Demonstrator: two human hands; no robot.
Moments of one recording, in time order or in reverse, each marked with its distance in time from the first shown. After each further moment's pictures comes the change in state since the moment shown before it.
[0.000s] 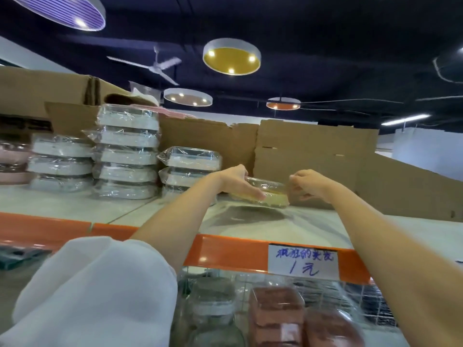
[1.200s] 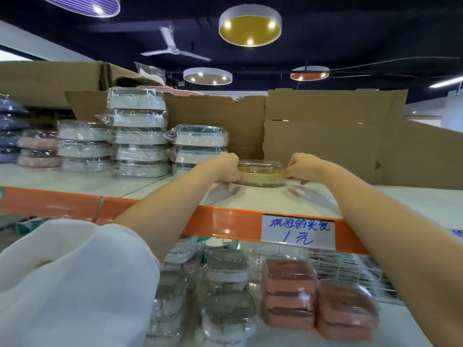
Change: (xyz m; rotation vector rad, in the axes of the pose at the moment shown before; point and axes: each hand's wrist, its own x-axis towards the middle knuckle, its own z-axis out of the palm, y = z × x) left_hand -0.016 -0.013 0.015 0.416 0.069 -0.182; right_hand -0.016 -0.007 0.029 -0.319 -0.137 -0.109
